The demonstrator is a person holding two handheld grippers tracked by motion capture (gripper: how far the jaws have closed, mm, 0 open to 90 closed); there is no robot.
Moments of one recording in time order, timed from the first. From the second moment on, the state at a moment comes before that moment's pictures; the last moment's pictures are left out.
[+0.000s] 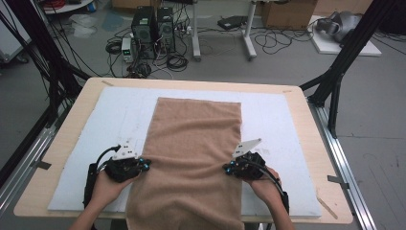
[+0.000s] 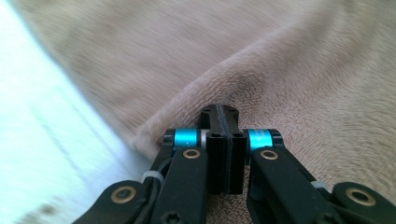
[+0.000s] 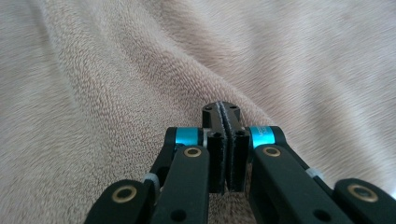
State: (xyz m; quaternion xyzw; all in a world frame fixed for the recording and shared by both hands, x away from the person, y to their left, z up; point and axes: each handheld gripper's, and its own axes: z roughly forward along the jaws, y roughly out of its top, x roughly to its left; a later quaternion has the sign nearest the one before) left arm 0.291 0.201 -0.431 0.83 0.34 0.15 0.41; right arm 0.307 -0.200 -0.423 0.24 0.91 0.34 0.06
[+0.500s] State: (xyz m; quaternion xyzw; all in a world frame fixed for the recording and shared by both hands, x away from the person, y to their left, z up) left arm 0.290 0.211 -0.422 0.82 0.35 0.17 0.42; right arm 0.315 -0.216 -0.419 0.27 0.88 0.38 0.07
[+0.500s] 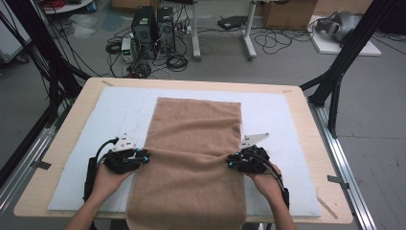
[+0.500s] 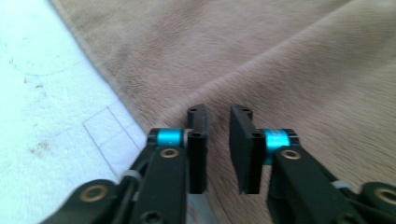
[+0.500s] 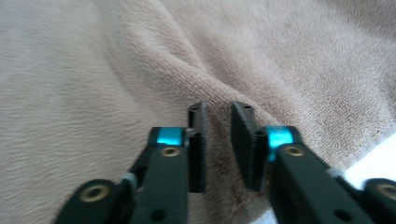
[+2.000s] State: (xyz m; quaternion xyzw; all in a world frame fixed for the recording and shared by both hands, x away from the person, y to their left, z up) left arm 0.229 0.214 -0.432 0.85 0.27 0.10 0.44; right arm 0.244 -0.217 -0.430 0.19 0.90 0.40 0.01
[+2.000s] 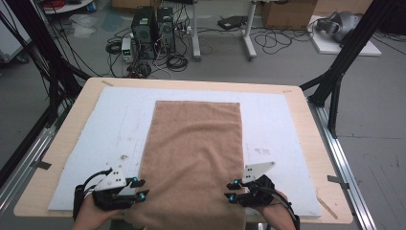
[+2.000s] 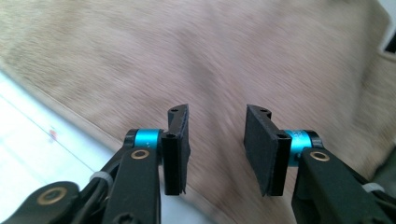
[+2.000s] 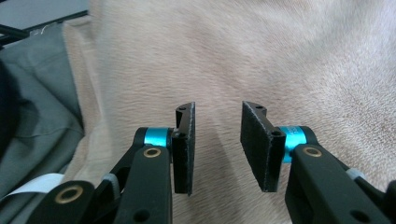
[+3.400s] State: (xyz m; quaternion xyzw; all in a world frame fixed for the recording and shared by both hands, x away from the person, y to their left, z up) left arm 0.216 0.209 -0.449 0.87 0.21 0.08 0.43; right arm 0.237 -0.200 -0.441 0.12 0.92 0.38 0.00
